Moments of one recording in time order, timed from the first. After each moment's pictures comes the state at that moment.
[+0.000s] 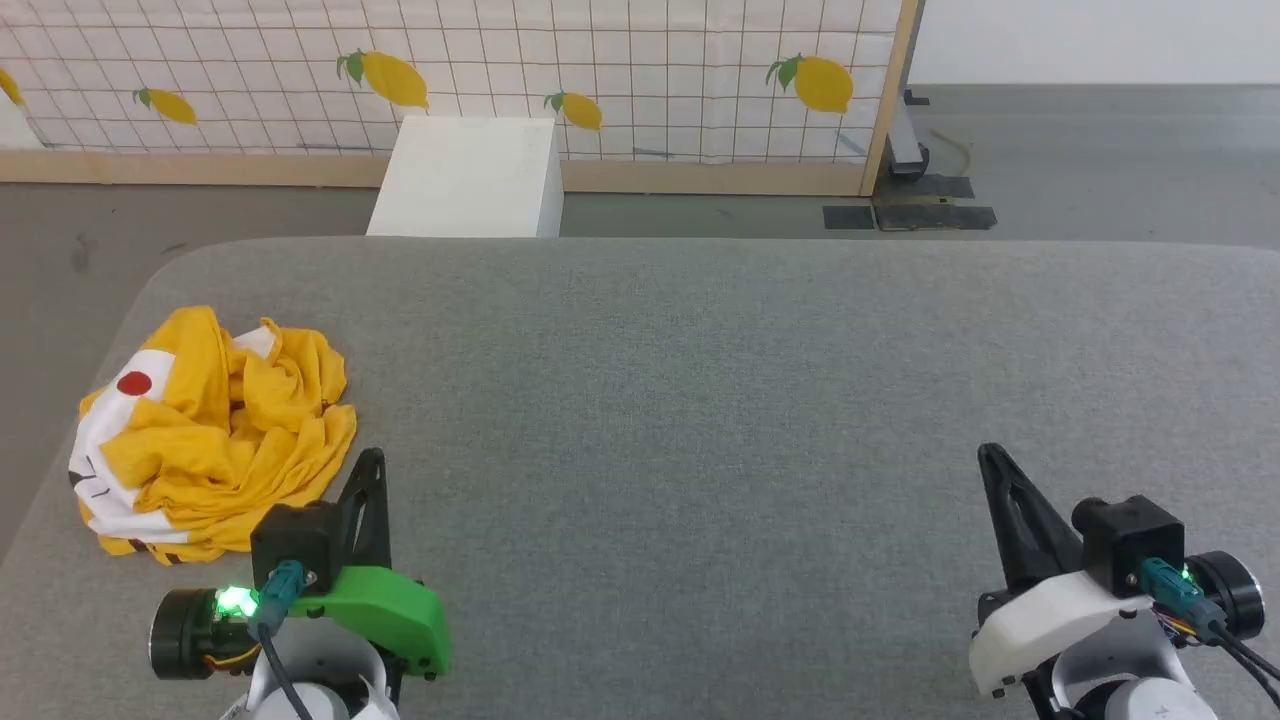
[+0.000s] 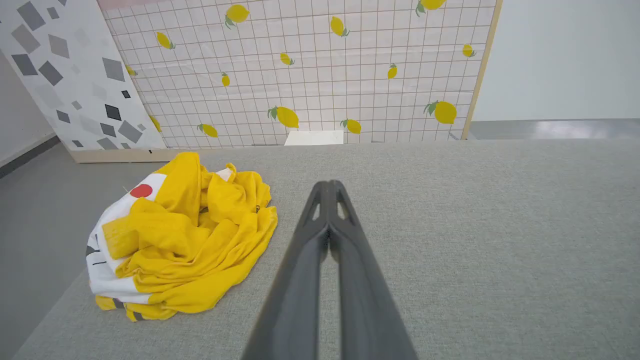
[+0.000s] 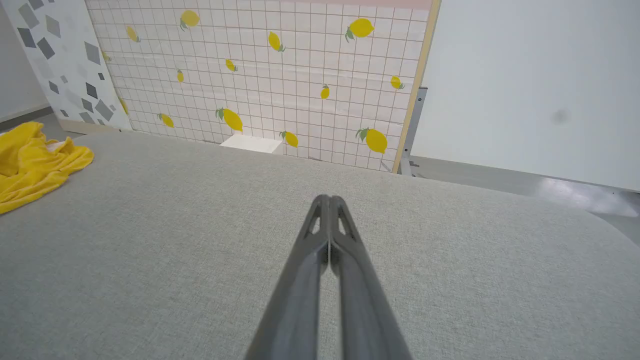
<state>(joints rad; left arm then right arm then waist) -0.01 0.05 0.00 0.00 -0.01 -0.01 0.00 0.02 -0.05 0.00 0.00 0.01 0.13 0.00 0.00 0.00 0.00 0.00</state>
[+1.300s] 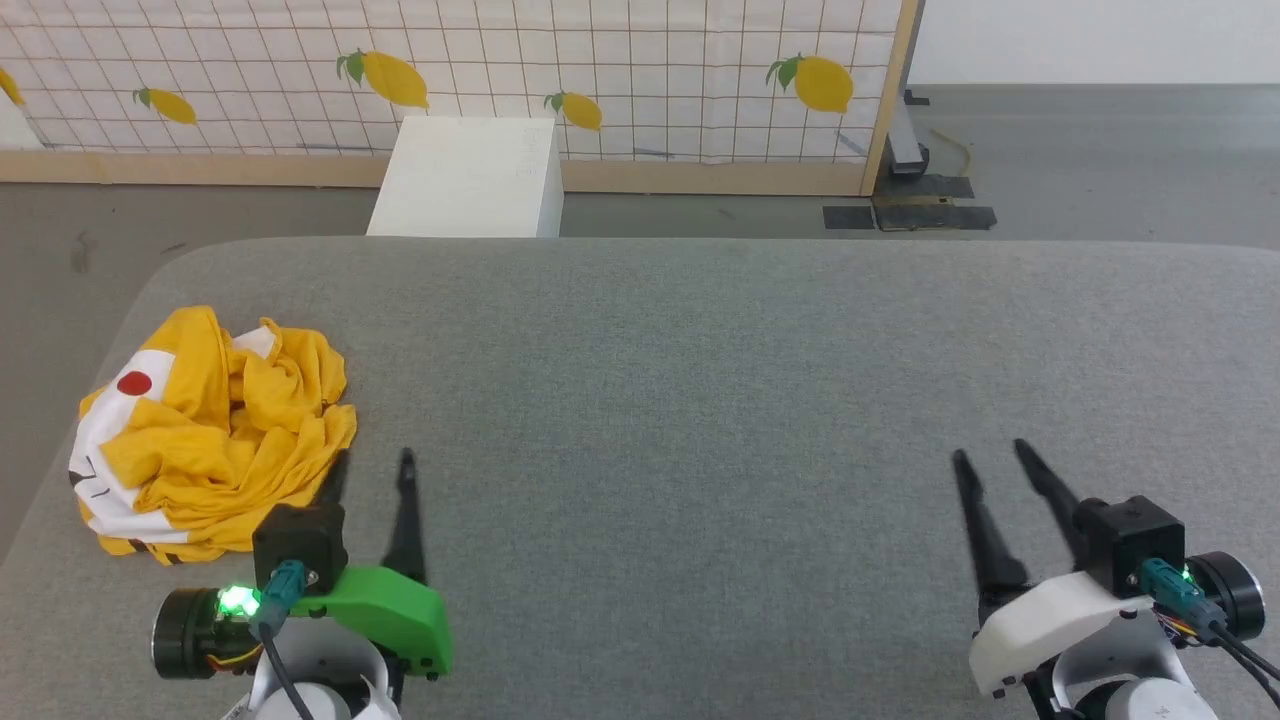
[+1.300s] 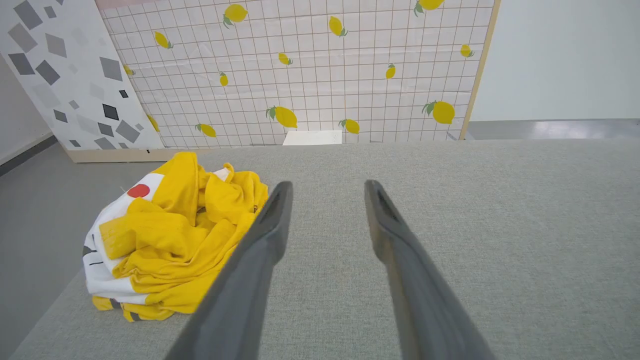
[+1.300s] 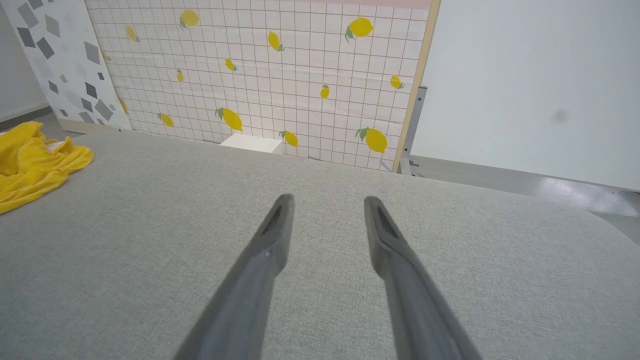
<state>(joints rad) -0.02 0.05 -0.01 0.00 -0.01 -0.01 0.00 0.02 -0.05 0.00 0.01 0.01 0.13 0.00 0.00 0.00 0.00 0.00</state>
